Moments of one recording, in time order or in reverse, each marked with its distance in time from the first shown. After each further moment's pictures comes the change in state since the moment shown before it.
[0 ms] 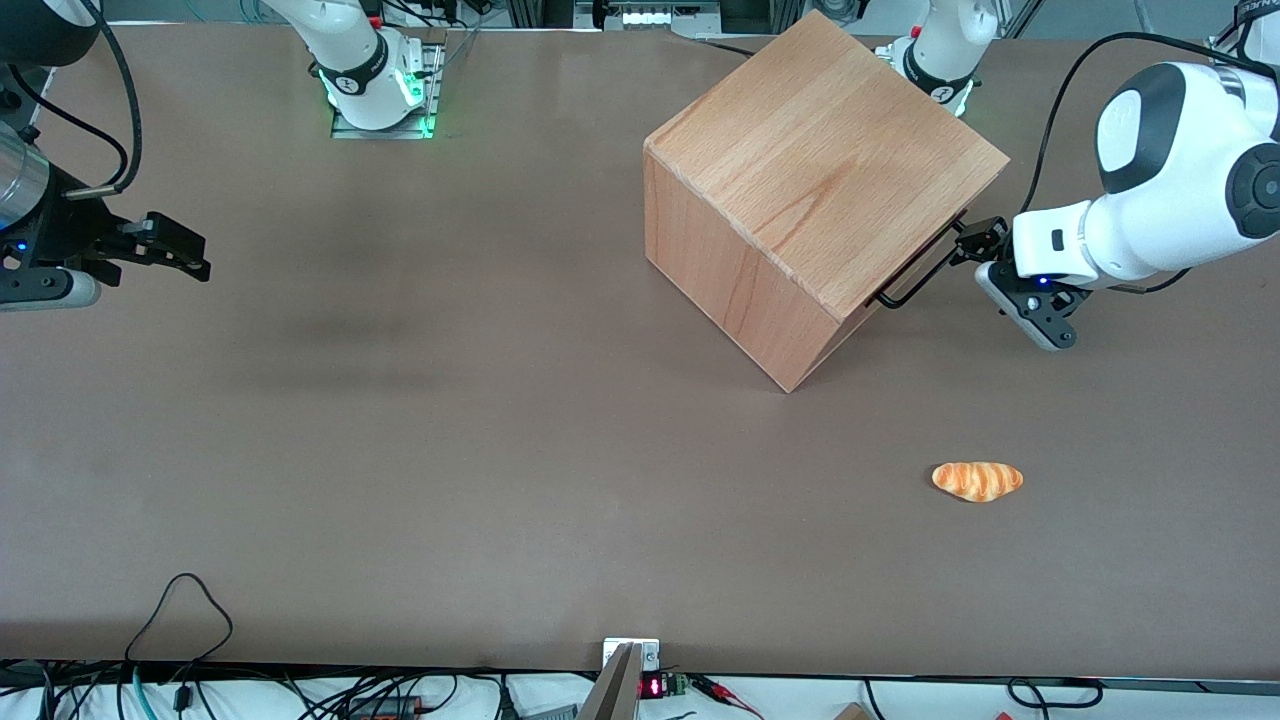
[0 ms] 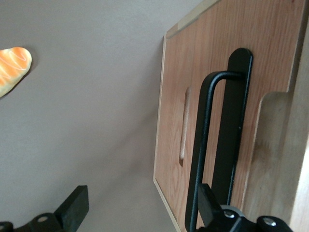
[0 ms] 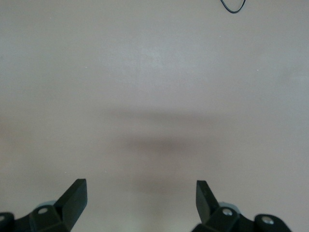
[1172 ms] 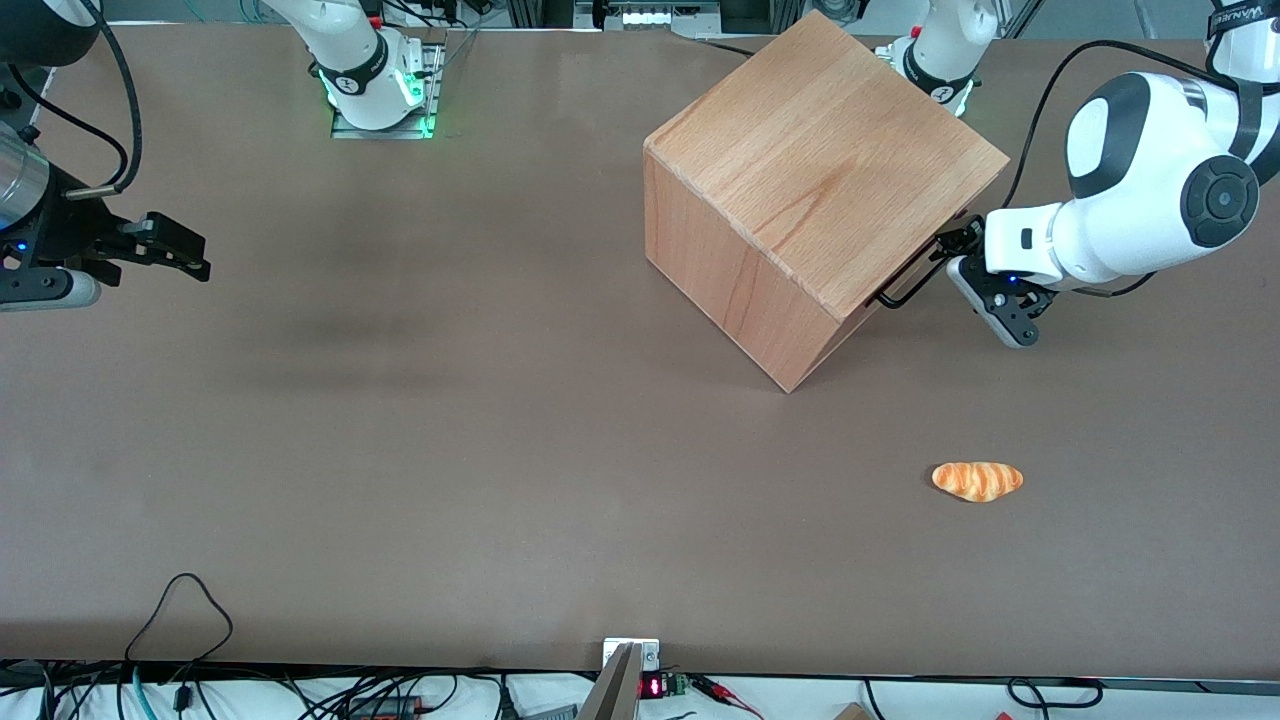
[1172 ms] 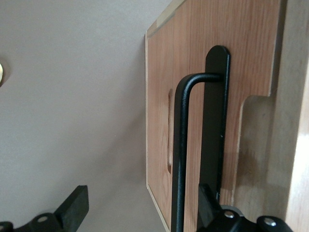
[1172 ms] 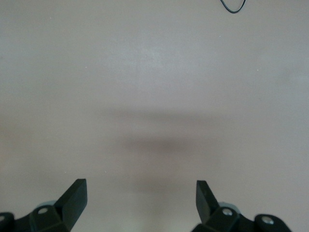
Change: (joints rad) arm 0.000 0.007 -0.036 -0.026 -0.016 0.012 0.031
